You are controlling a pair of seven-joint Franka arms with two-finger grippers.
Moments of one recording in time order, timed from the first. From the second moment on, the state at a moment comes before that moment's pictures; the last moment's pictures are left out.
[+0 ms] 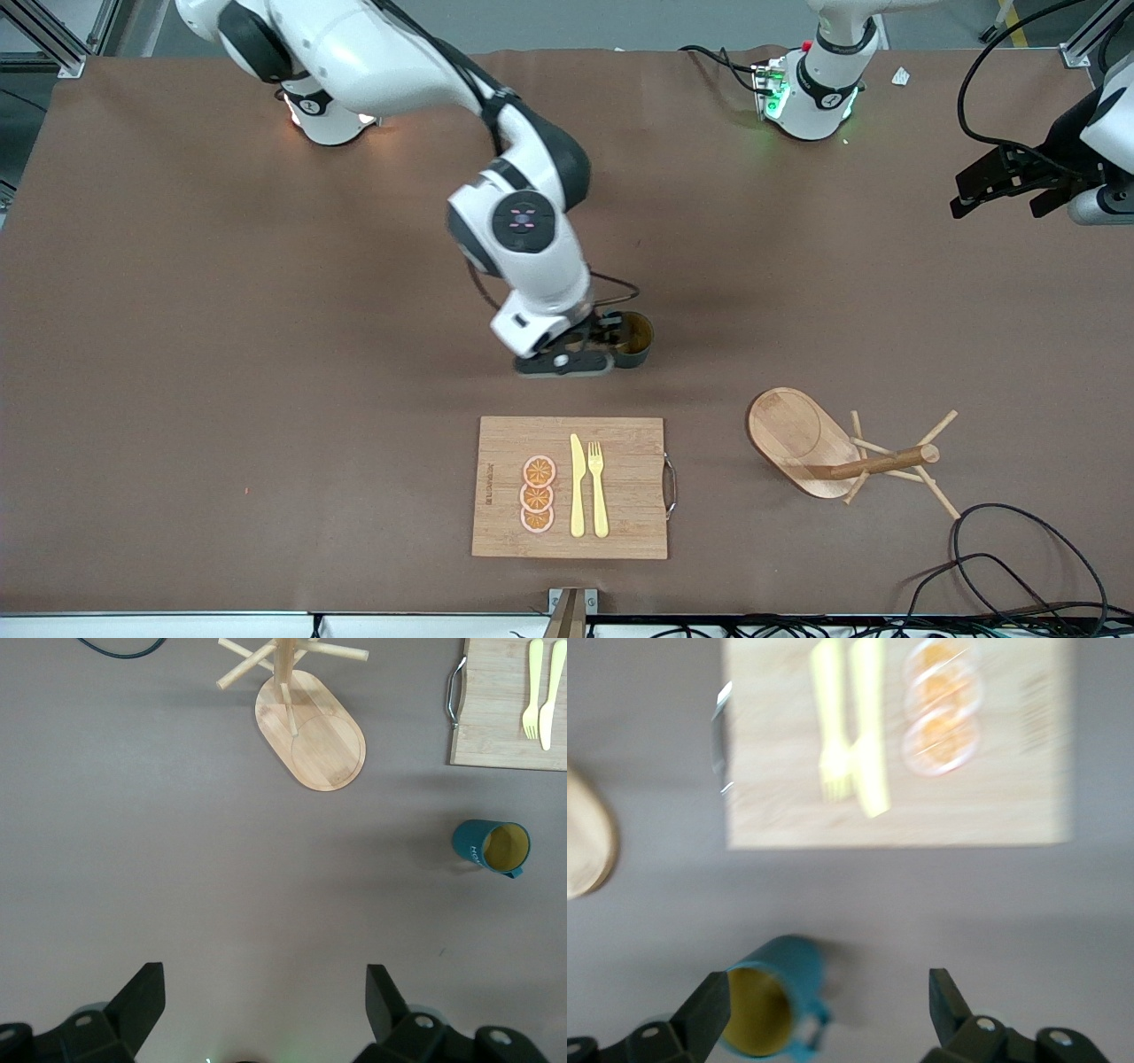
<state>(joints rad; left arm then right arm) 0.08 -0.04 -0.15 -1.55 -0.06 1.51 -0.10 0.60 0.78 0.07 -1.00 0.01 1.95 0.69</state>
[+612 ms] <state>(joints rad) 0.07 -0.02 -0.29 -1.55 -0.06 1.51 -0.40 0.08 0.58 0.07 -1.00 0.01 1.61 0.32</state>
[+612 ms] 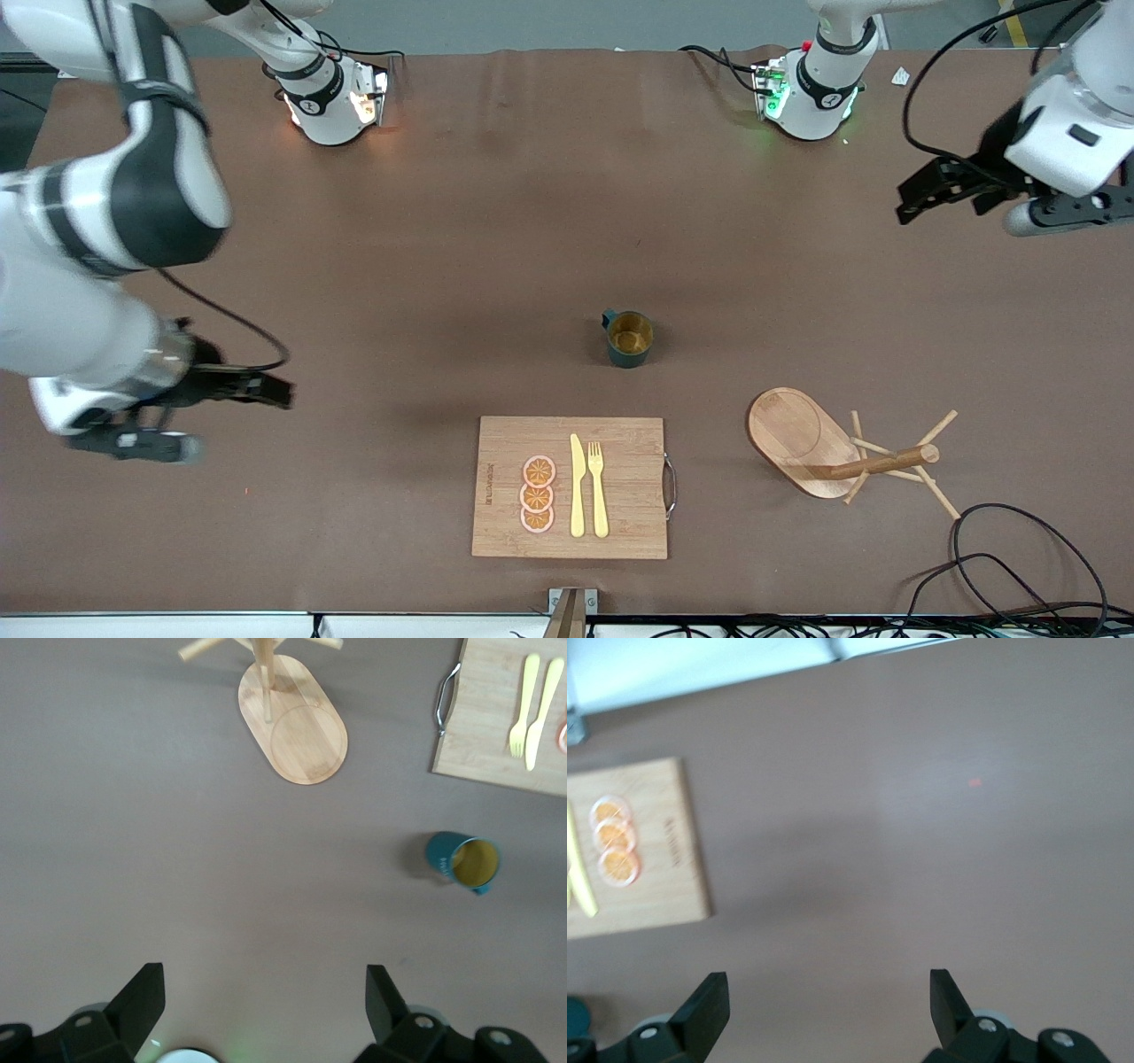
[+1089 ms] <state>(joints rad) 0.06 -0.02 -0.66 -1.55 0.09 1.51 -0.96 -0.06 0.46 0.00 -1.10 0.01 1.61 0.12</state>
